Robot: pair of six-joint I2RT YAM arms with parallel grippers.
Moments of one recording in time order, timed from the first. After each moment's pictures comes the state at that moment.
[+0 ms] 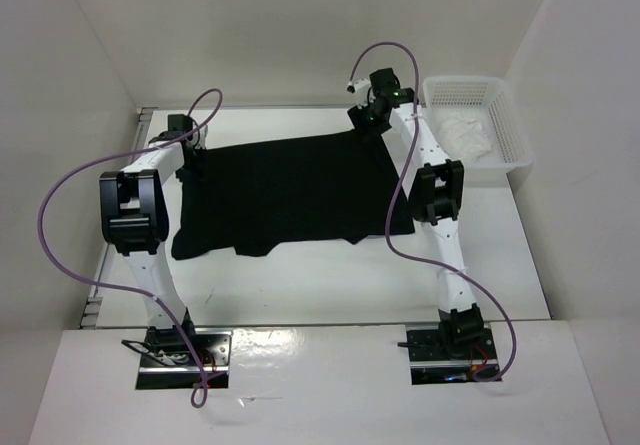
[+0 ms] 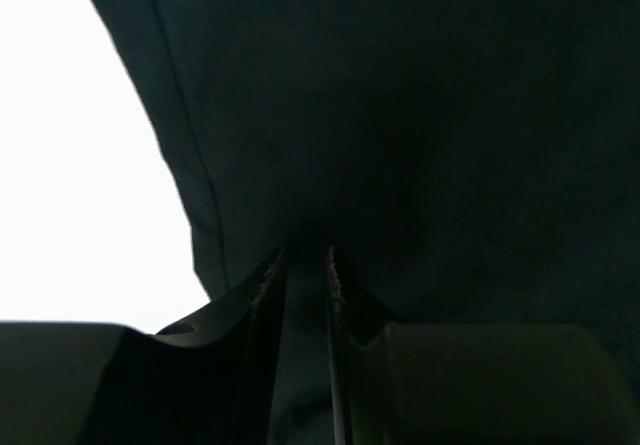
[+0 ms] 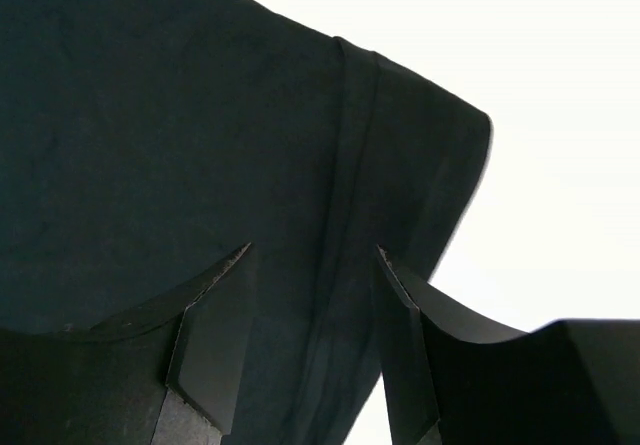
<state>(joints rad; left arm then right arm) 0.10 2.02 1.49 -0.52 -0.04 0.08 0.24 2.59 2.58 -0.94 -0.17 -0.32</state>
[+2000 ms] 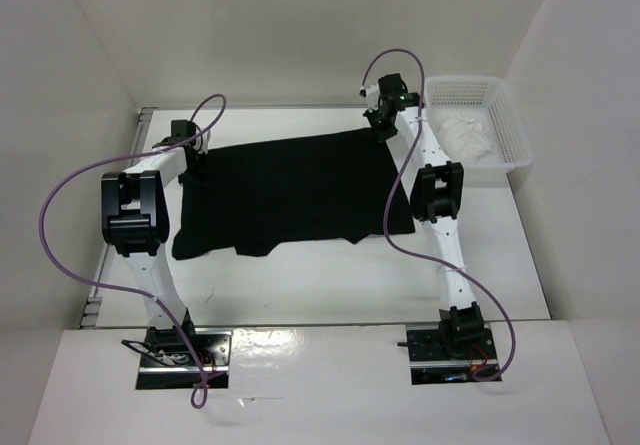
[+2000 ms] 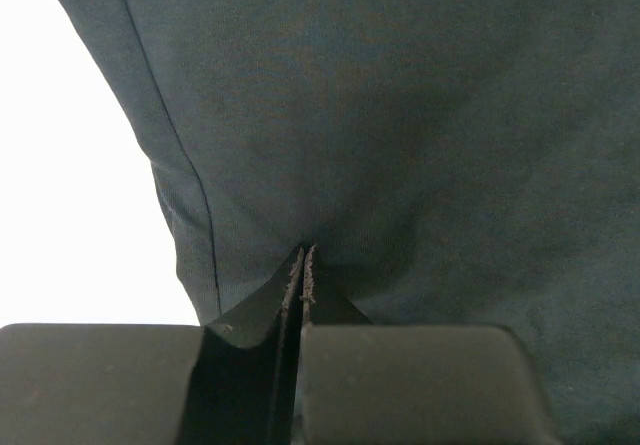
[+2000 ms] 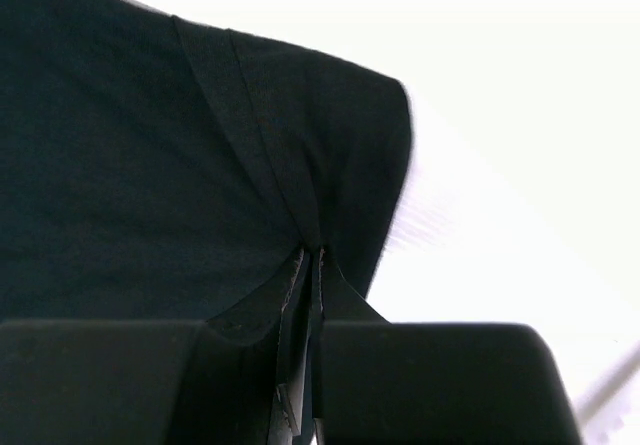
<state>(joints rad) 0.09 2.02 1.42 -0.46 -0.06 0.07 0.18 2.72 2.69 -0.96 -0.08 -0.29</state>
